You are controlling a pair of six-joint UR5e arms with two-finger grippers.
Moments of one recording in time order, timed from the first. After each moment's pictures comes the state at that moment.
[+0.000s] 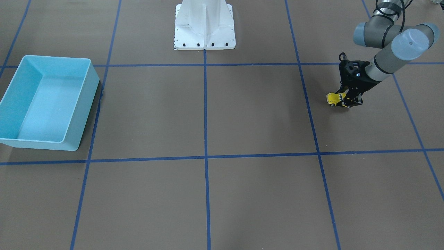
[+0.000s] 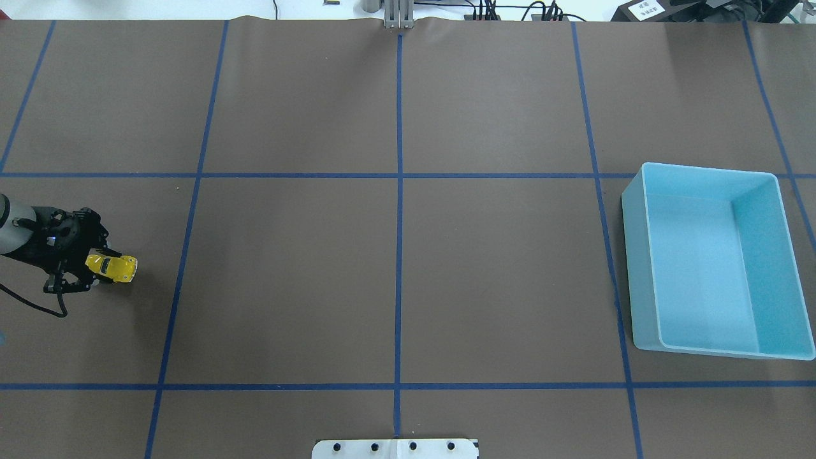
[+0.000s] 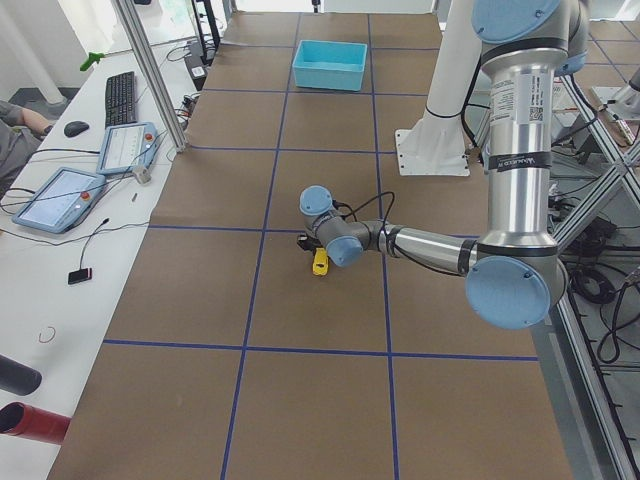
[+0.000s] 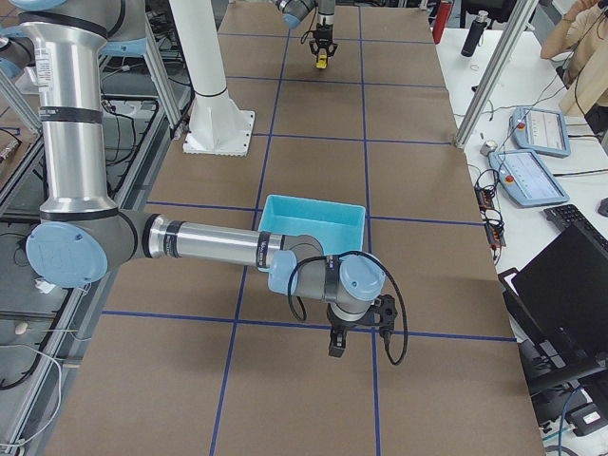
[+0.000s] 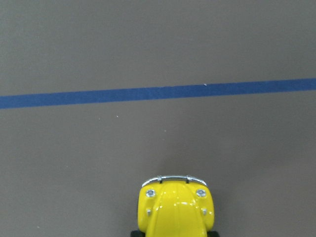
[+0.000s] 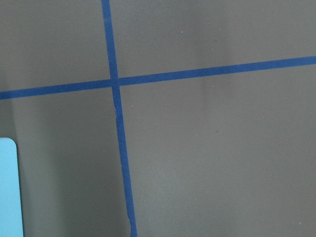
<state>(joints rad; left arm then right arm) -0.85 -1.51 -1.70 -2.26 -2.25 0.66 1.58 -1.56 1.49 -1.60 2.35 0.03</state>
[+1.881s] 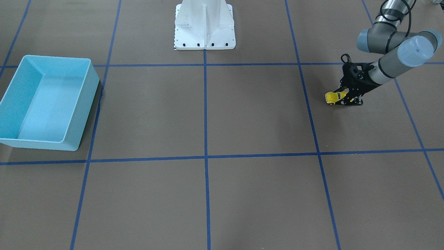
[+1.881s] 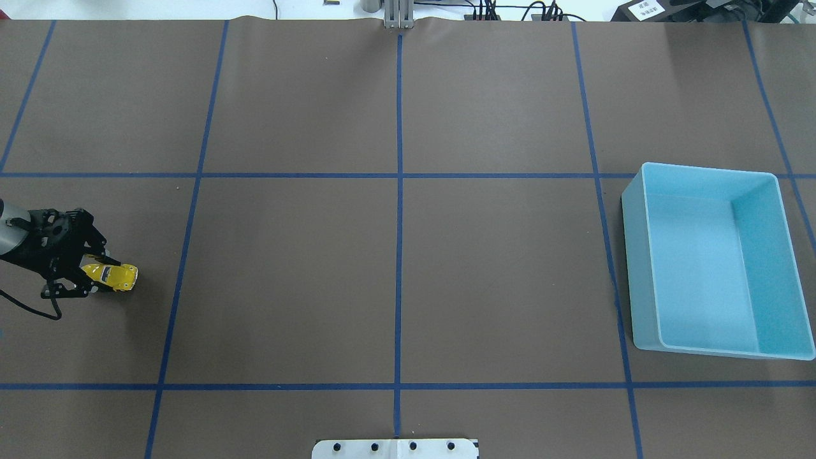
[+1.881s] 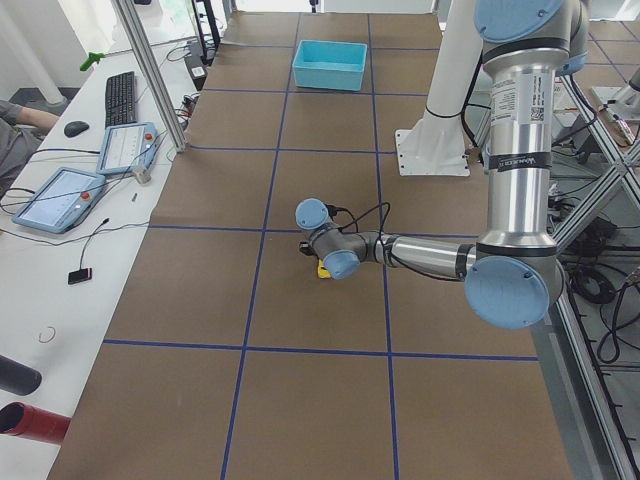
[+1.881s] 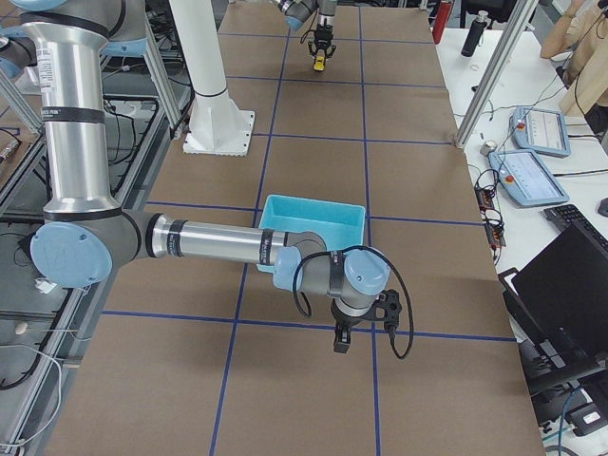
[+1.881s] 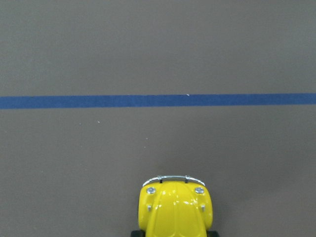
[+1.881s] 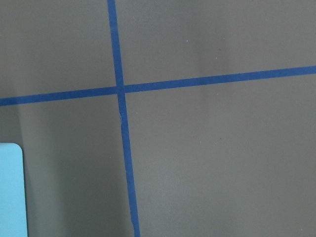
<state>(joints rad) -0.87 -1.52 -1.61 -2.35 -2.36 0.60 1.58 -1.54 1.49 -1.60 2.35 0.03</state>
